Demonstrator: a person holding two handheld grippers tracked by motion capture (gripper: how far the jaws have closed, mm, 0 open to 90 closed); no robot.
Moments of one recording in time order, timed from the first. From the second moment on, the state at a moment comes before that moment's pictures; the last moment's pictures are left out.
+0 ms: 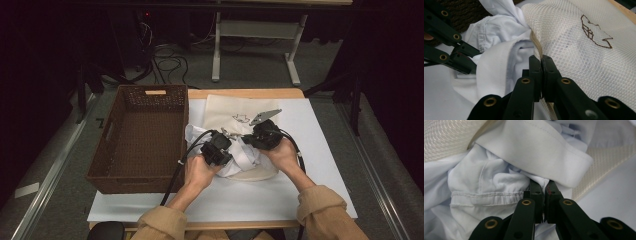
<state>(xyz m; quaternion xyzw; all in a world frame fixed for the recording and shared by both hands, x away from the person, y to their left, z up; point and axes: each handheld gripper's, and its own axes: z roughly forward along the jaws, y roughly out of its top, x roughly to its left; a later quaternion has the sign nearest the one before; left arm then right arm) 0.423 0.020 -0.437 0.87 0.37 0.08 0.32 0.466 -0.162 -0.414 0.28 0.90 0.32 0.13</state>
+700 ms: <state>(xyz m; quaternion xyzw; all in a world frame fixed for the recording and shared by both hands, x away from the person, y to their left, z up) 0.451 0.005 -0.440 0.86 0.42 0.09 0.29 0.462 -0.166 -0.408 0.27 0.90 0.33 0.13</state>
